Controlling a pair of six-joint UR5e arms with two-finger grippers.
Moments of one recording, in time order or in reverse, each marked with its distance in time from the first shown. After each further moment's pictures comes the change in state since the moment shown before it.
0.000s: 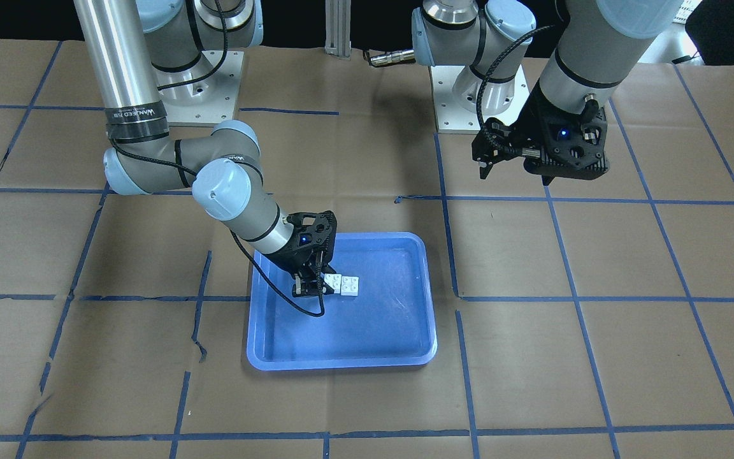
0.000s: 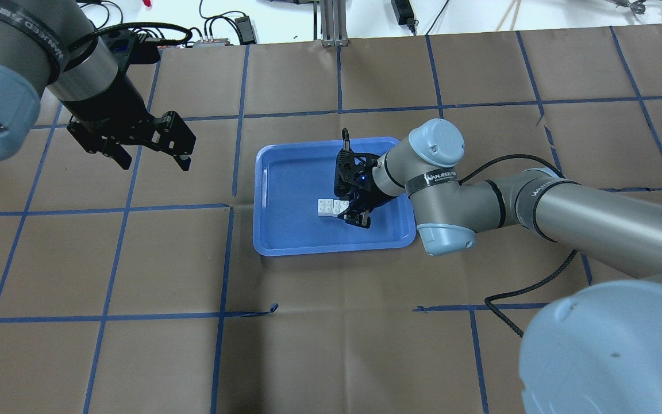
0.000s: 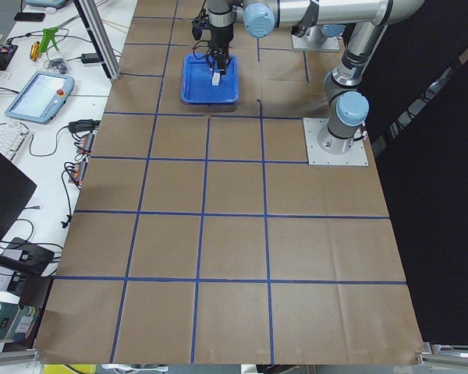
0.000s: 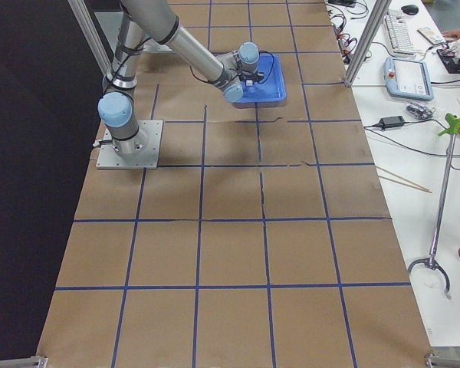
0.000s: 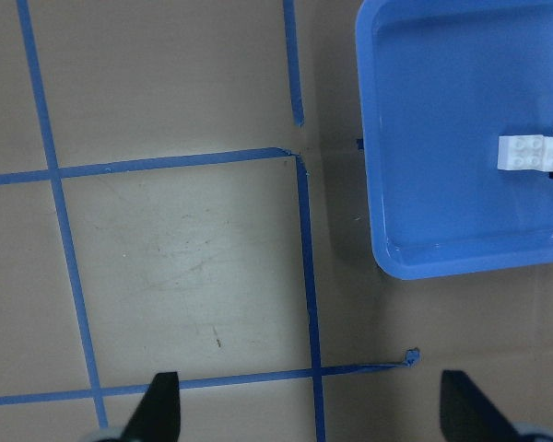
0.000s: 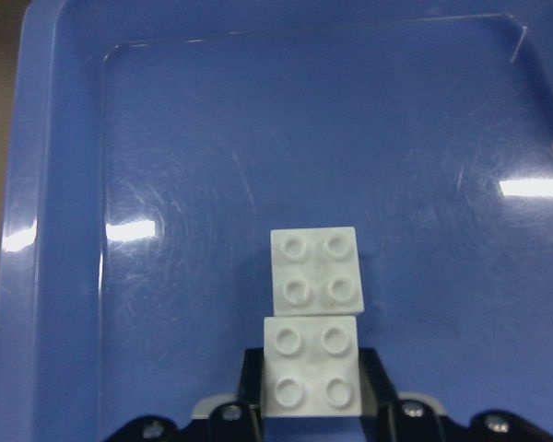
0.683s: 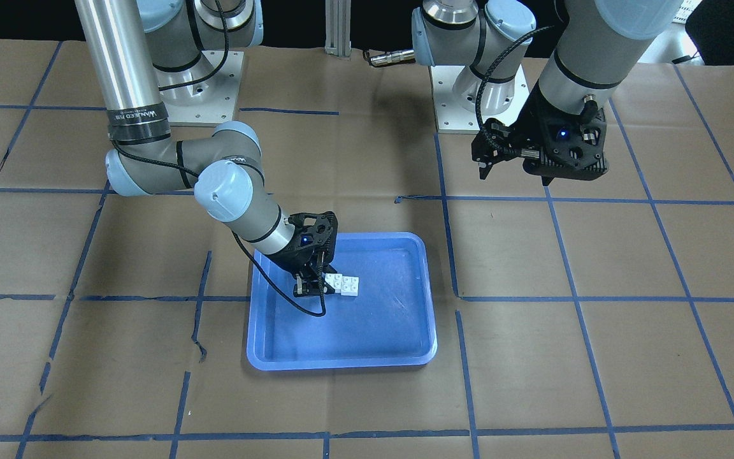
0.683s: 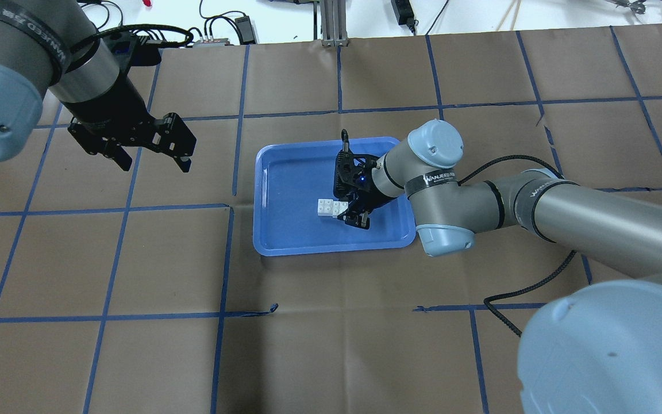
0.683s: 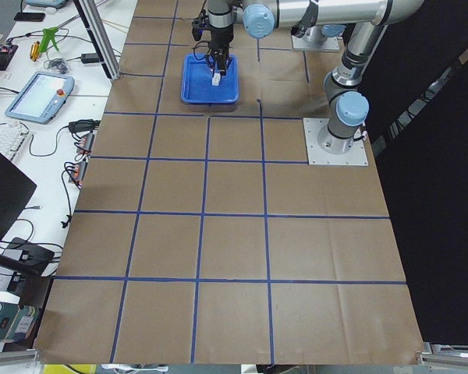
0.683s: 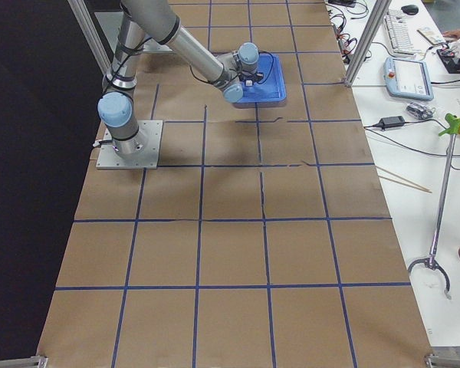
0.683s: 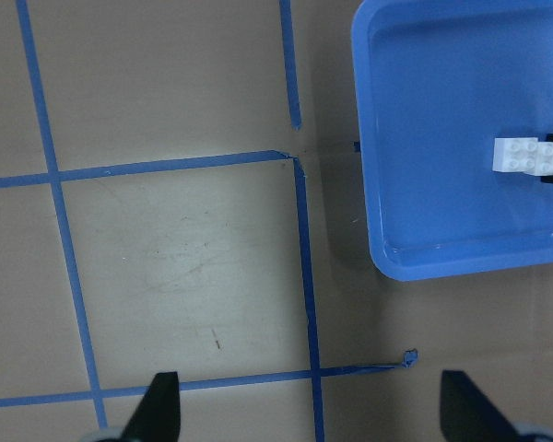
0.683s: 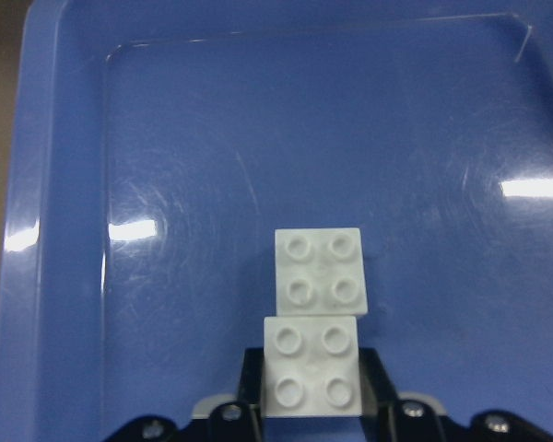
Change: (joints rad) left arm 0.000 -0.003 -0.006 -0.001 0.002 0.000; right arm 0.002 0.005 0.000 0.000 0.000 0.000
